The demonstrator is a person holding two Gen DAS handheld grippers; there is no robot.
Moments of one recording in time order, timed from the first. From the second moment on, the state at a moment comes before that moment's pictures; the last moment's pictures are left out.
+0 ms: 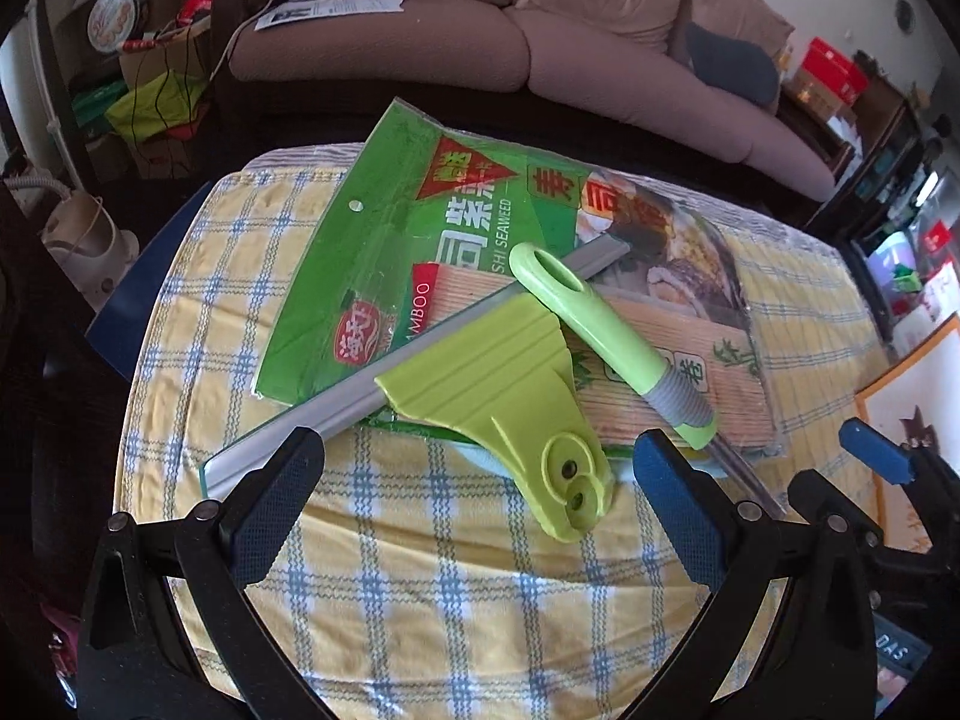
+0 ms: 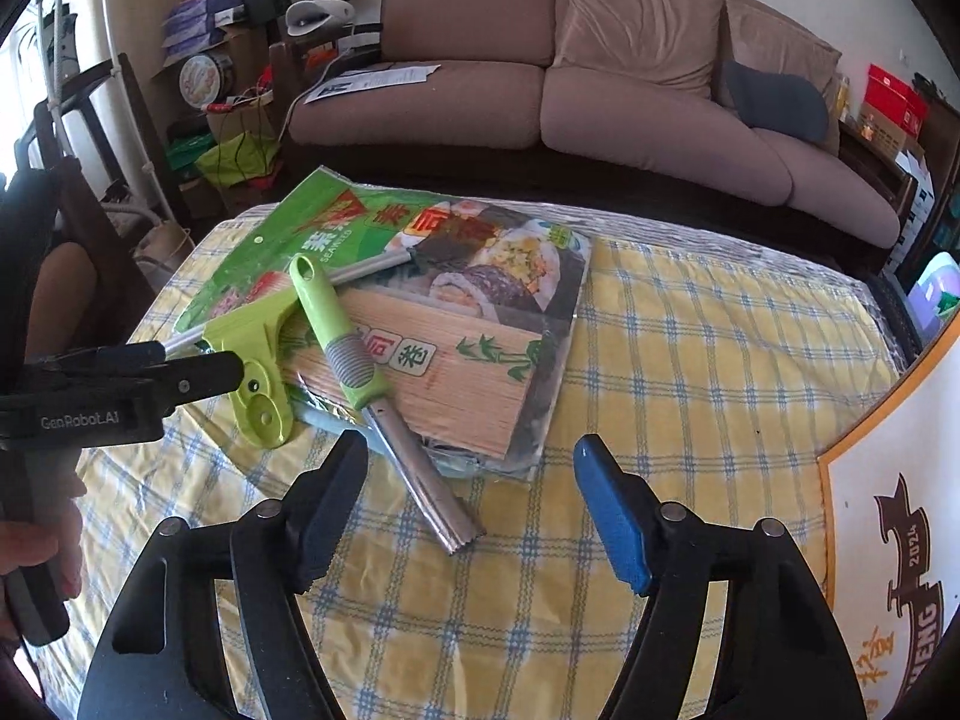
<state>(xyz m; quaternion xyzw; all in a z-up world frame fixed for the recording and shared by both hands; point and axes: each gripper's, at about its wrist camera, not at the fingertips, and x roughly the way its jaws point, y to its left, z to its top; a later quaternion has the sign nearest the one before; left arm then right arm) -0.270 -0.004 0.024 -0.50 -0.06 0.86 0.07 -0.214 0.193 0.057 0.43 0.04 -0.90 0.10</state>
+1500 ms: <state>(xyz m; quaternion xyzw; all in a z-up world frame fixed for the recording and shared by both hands) -0.230 -0.059 0.035 -0.48 -0.11 0.86 0.09 -0.226 0.112 0.070 0.39 0.13 -0.88 0.23</state>
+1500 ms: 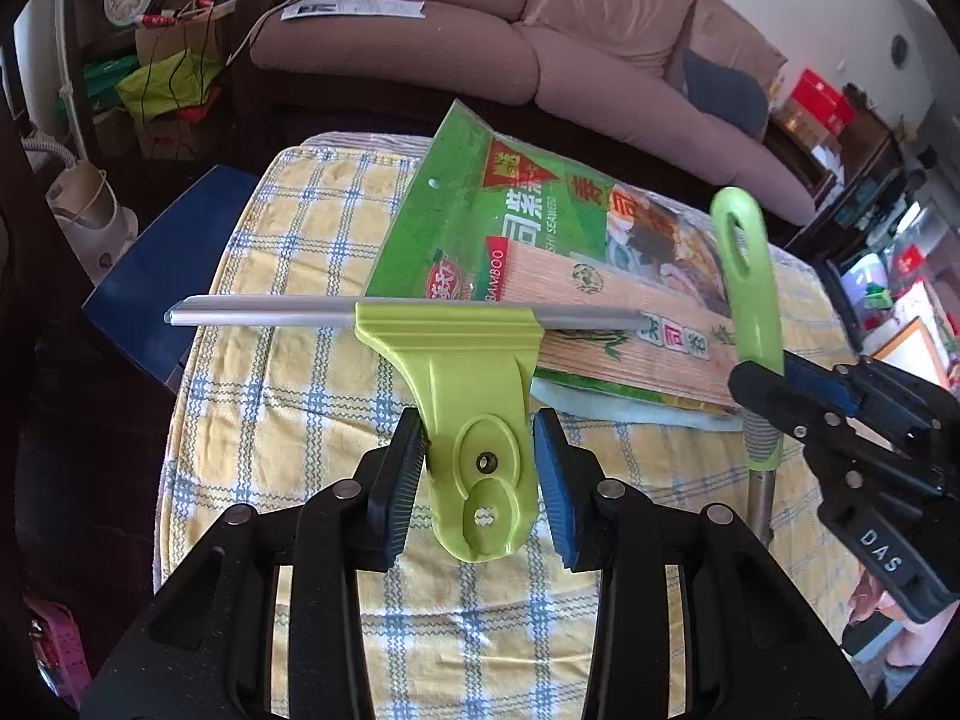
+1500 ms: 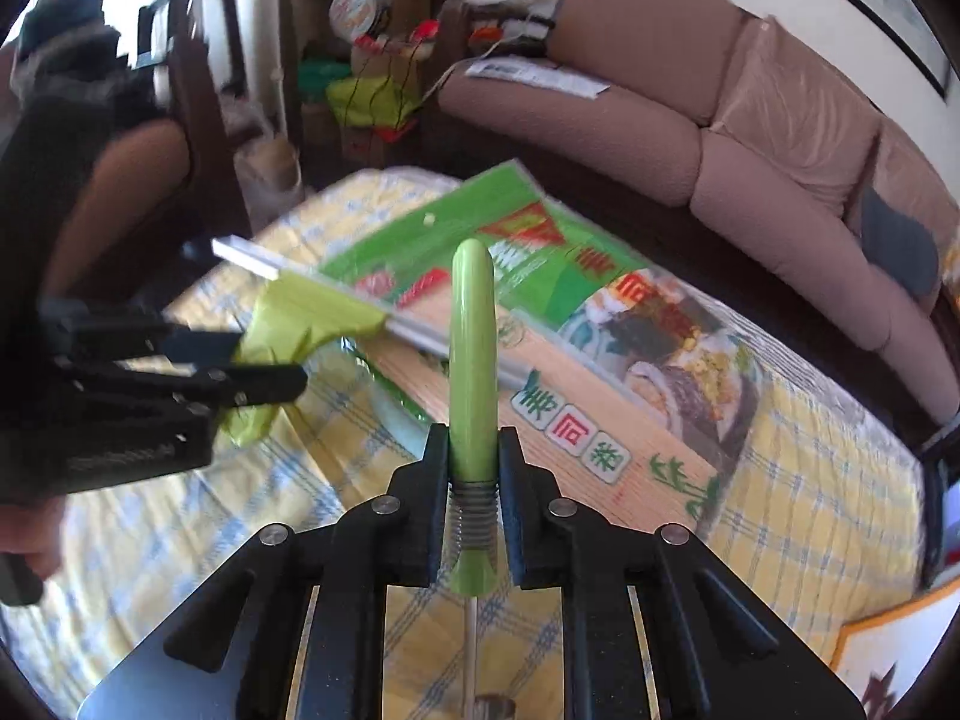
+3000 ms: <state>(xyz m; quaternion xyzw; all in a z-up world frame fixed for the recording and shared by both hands) -0.203 0.018 0.008 -0.56 -0.03 0.81 0.18 -0.107 0.236 0.140 0.42 -0.05 -0.88 0.23</state>
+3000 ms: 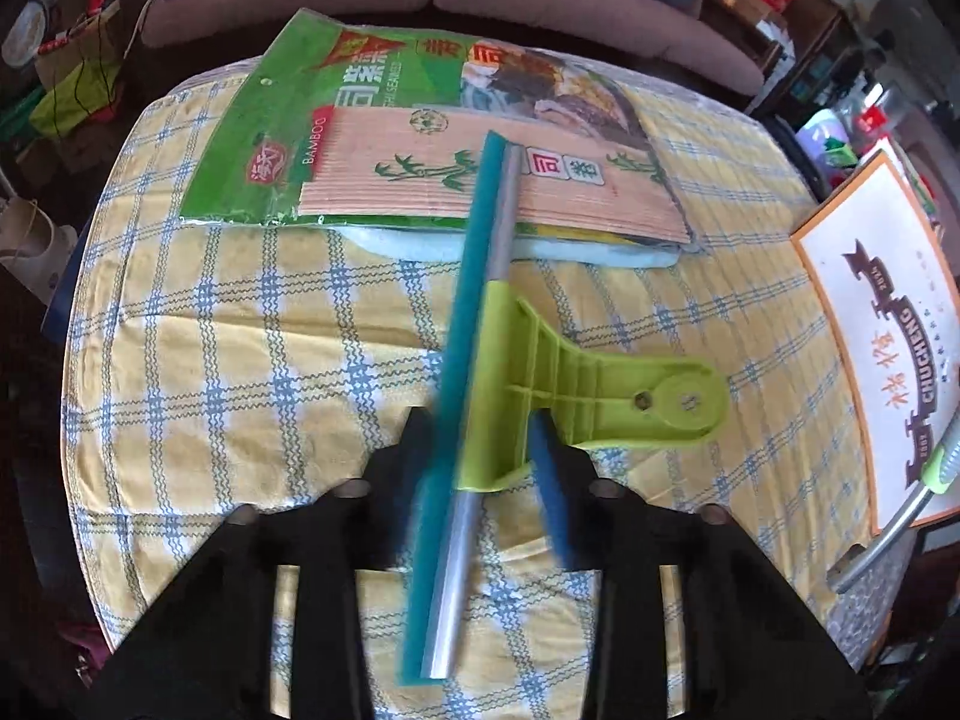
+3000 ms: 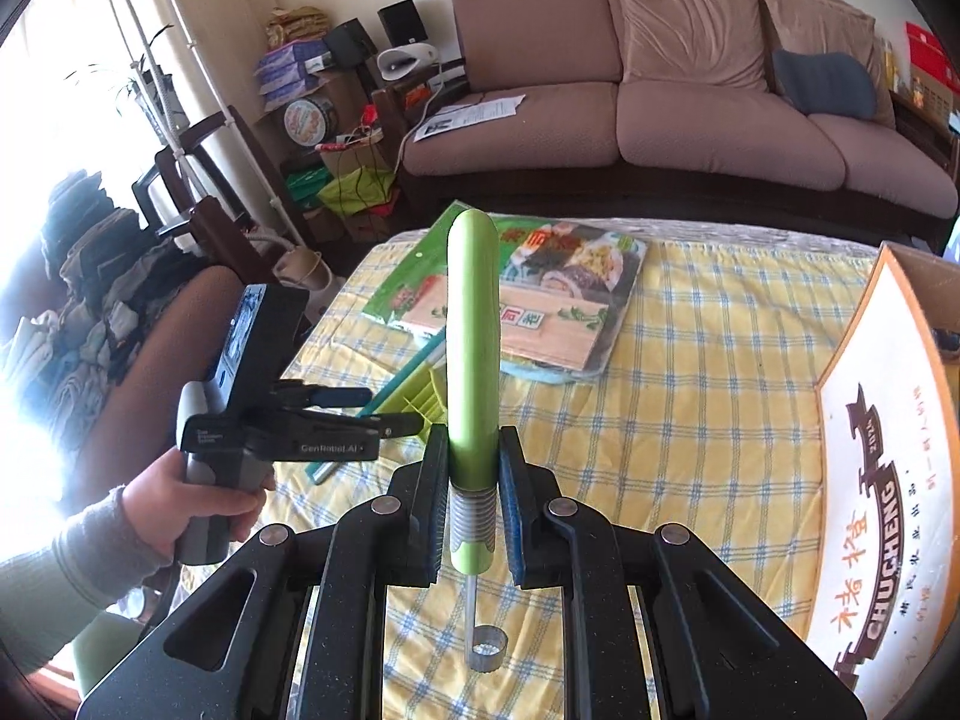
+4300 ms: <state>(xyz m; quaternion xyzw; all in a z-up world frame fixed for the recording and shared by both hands) -0.166 0.111 0.019 -0.45 0.35 0.74 0.35 -0.088 0.245 0.133 0.43 -0.04 -0.87 0.24</state>
